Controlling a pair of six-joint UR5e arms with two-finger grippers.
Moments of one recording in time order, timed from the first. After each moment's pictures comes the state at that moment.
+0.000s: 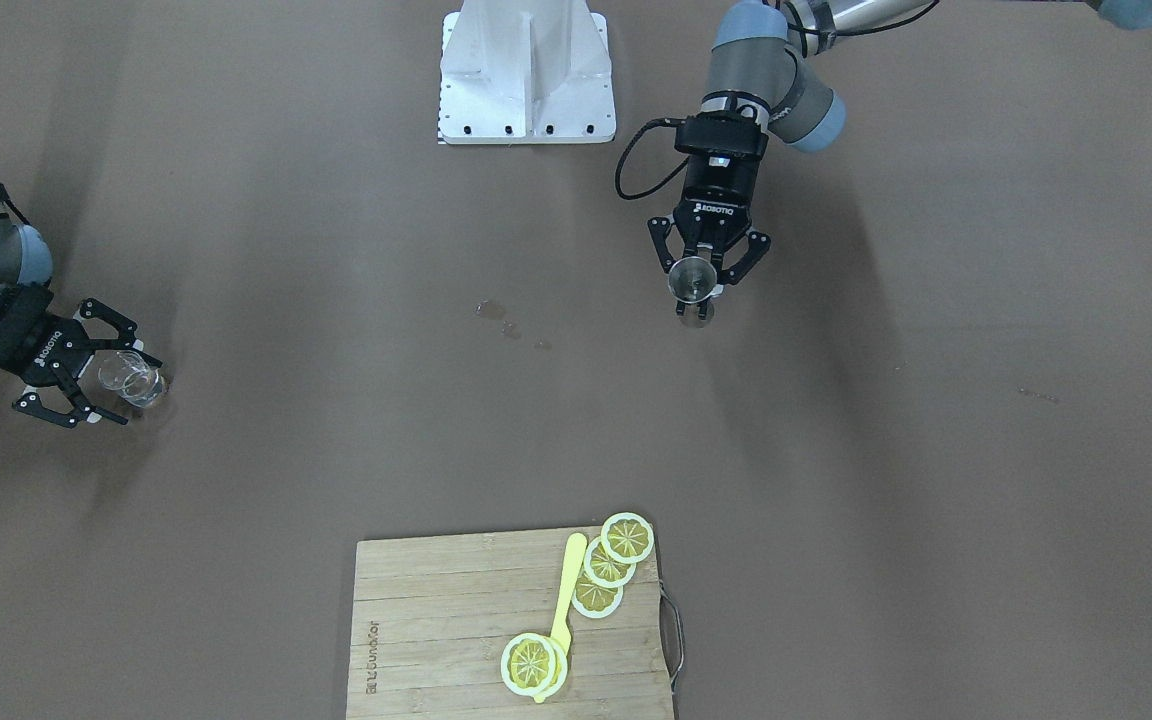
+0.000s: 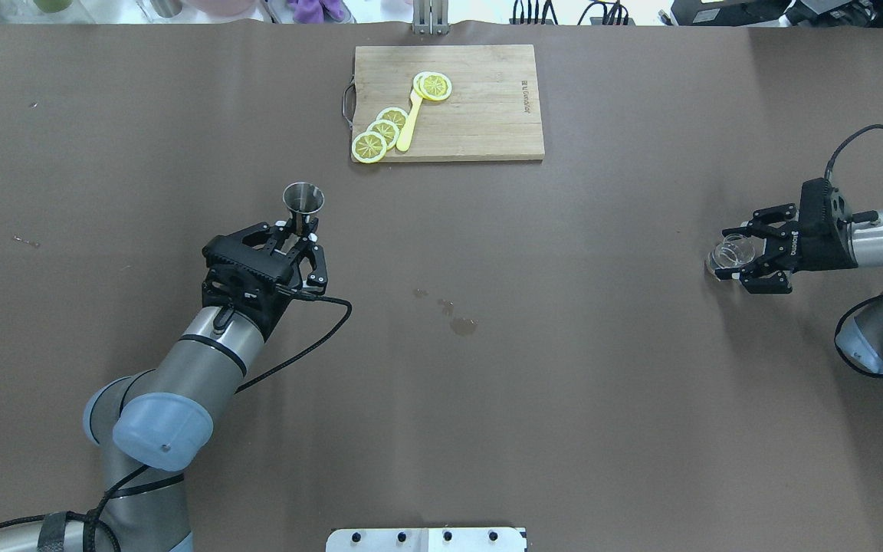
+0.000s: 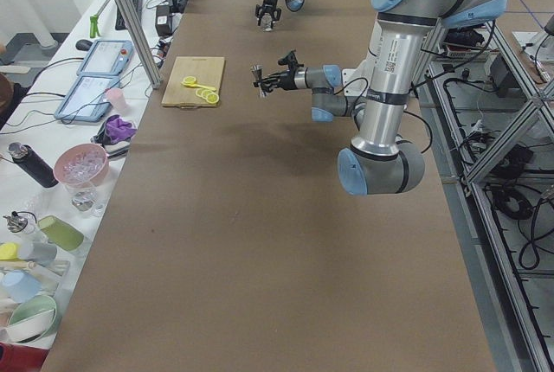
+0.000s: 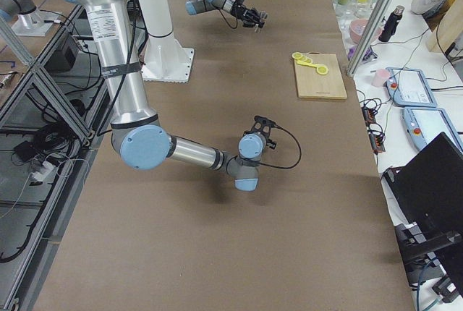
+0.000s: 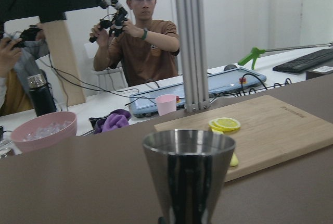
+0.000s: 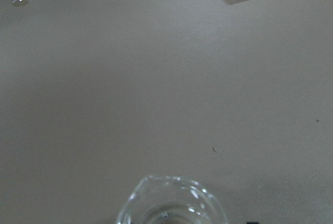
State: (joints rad) left arm -0.29 -1.93 -1.69 -2.61 -0.77 -0.55; right arm 0.94 -1.35 0.98 0.24 2.28 0.20
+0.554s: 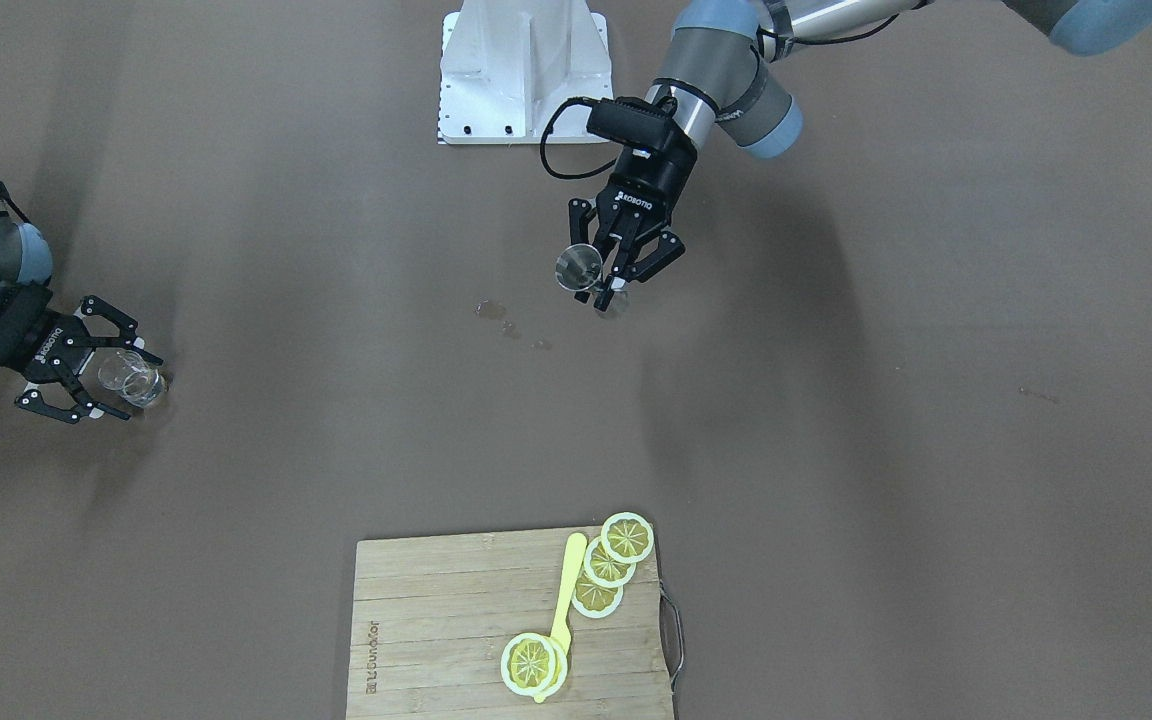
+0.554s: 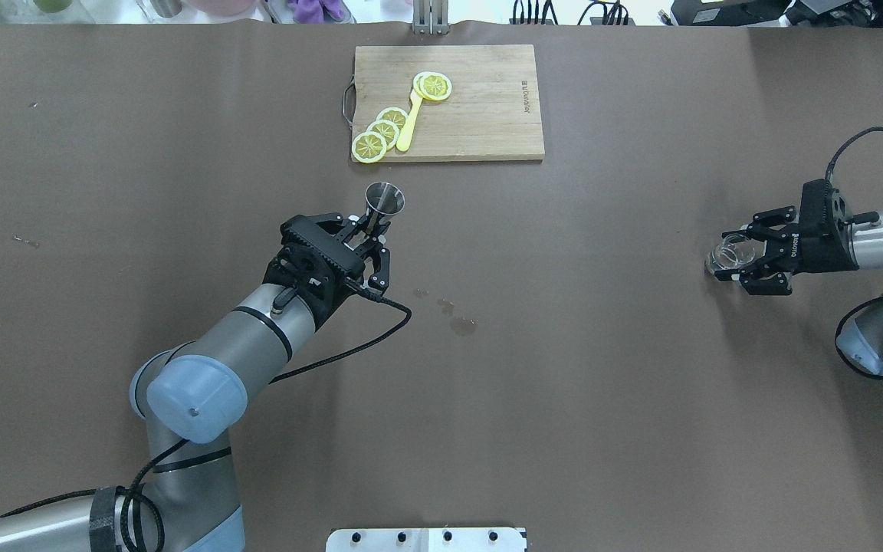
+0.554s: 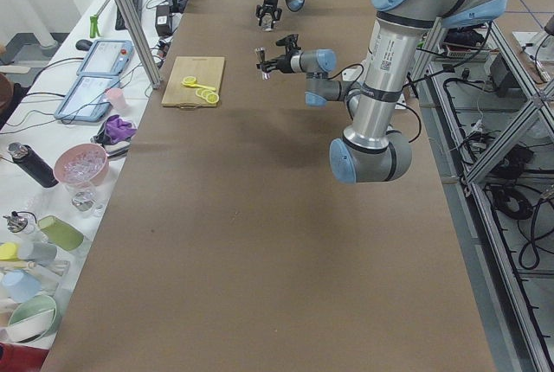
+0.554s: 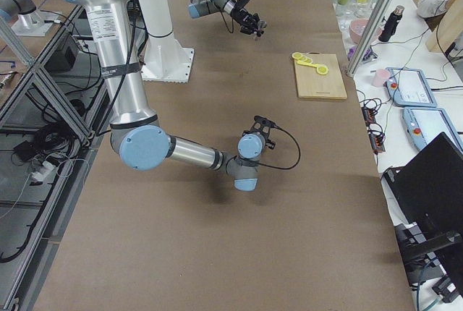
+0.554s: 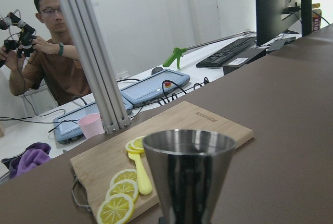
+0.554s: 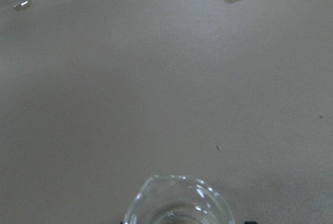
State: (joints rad) left arm -0.34 -2.04 -1.66 -2.62 -1.04 -0.40; right arm 0.94 -1.36 0.99 0.24 2.28 0.23
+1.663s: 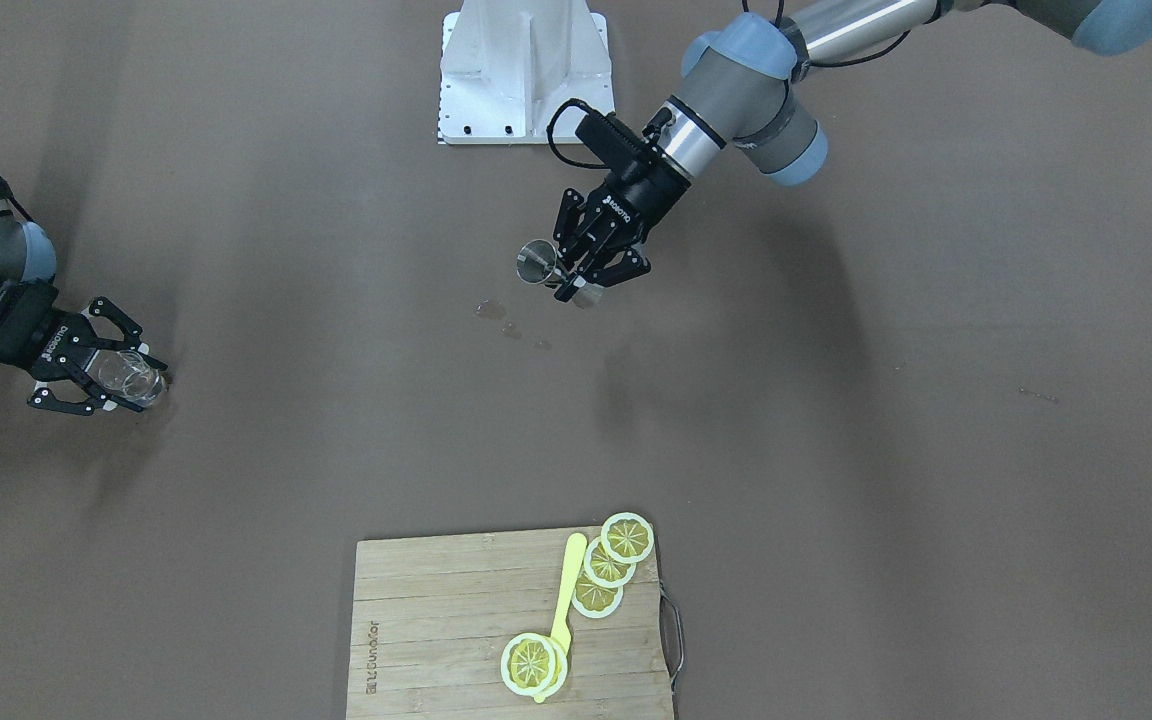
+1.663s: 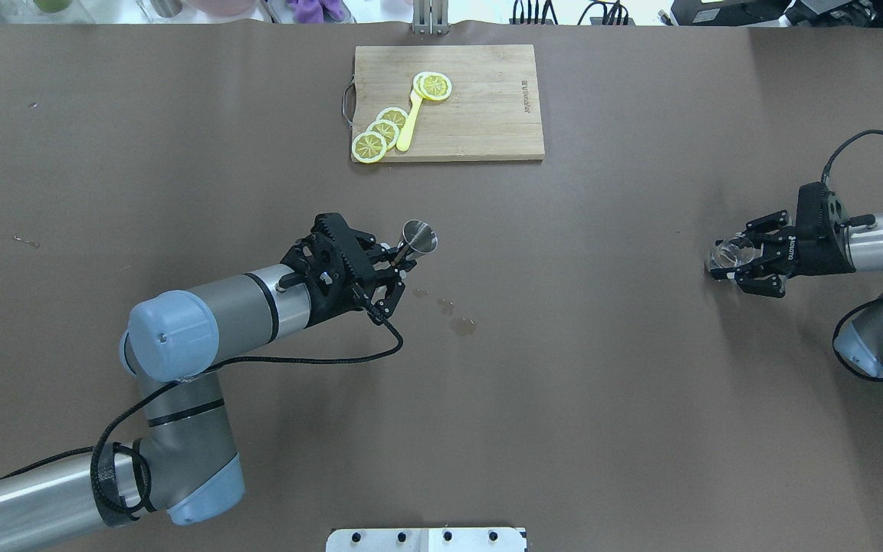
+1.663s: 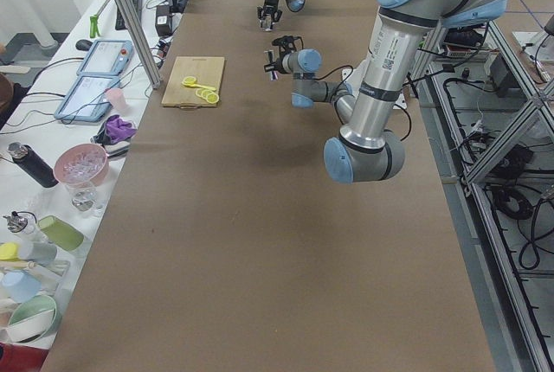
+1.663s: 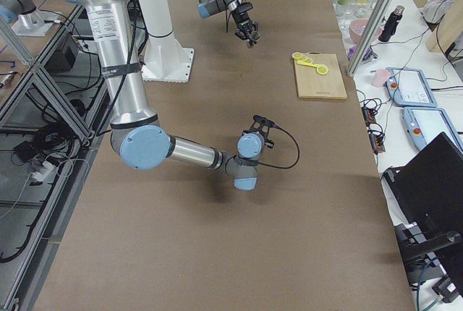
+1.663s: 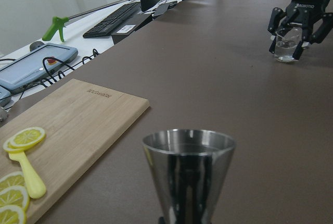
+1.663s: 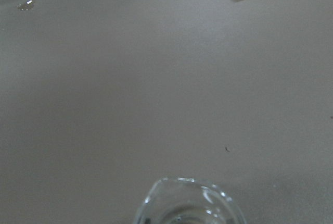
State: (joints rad) left arm -0.41 -2.05 -1.61 -2.67 -1.45 -0.27; right arm 0.93 -1.36 0.99 0.24 2.29 0.23
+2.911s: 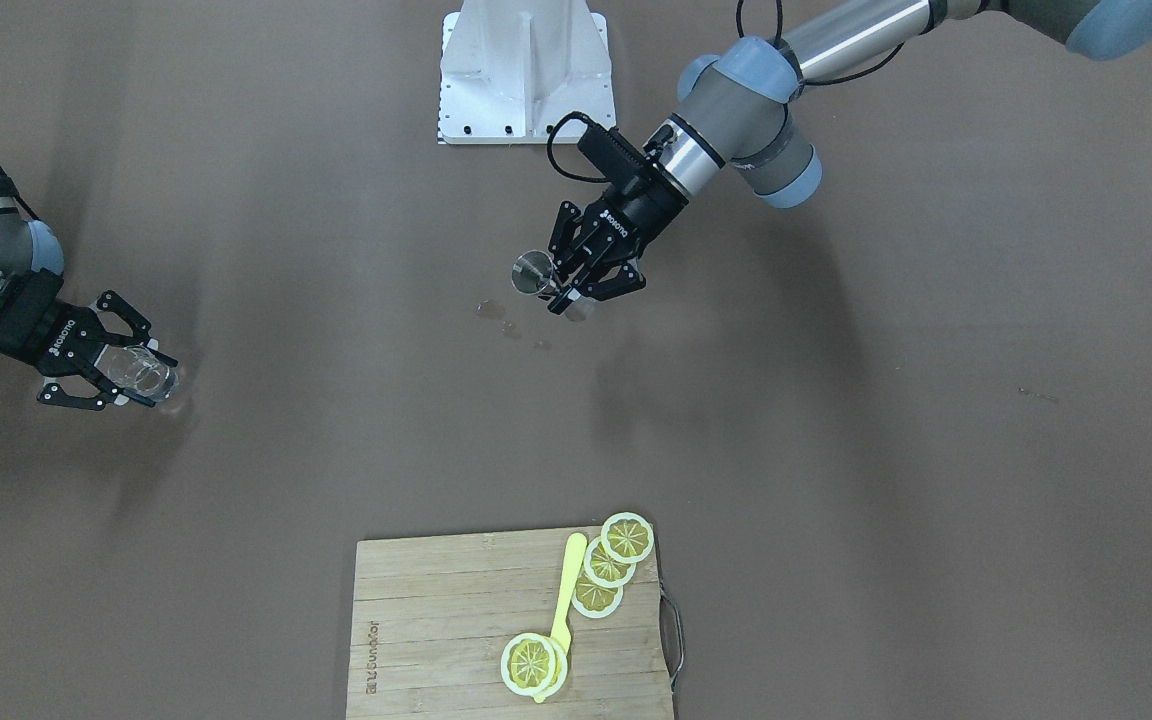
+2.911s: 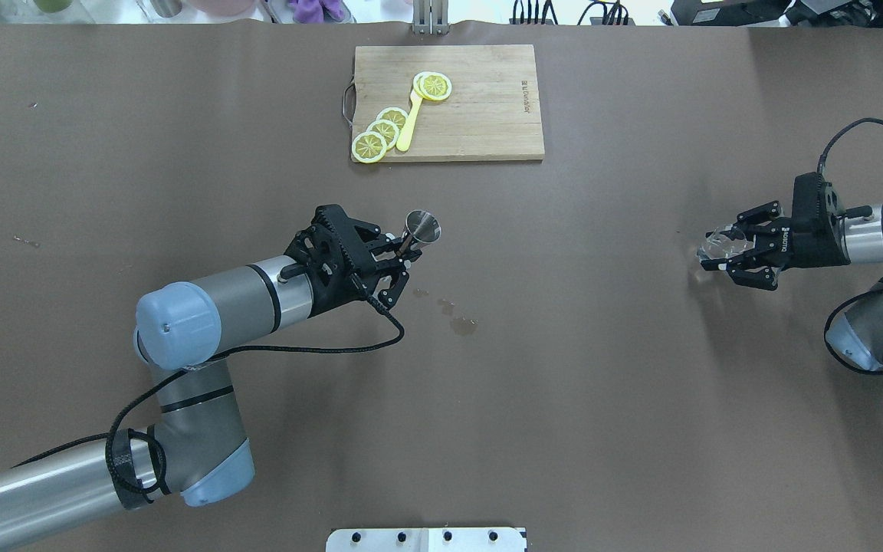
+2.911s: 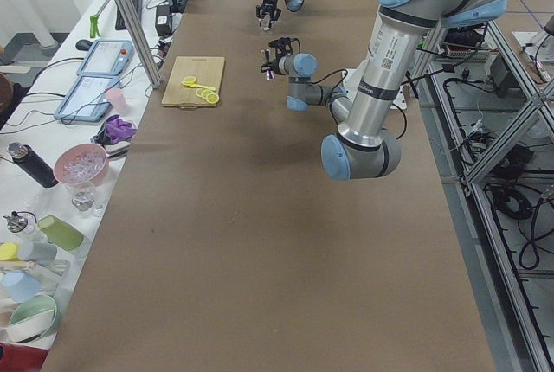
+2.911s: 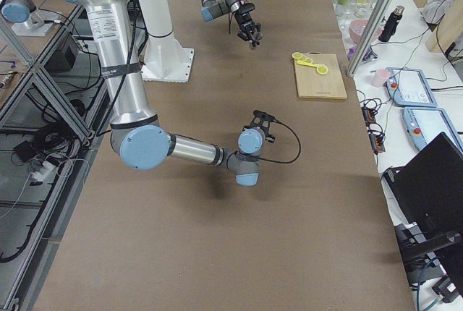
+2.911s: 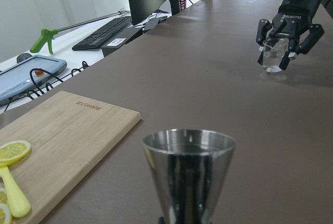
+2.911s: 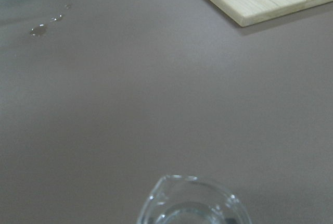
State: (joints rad) left arm -0.43 -2.08 -1.53 -2.79 -1.46 -0.27; right arm 0.93 -1.35 1.06 0.23 2.29 0.24
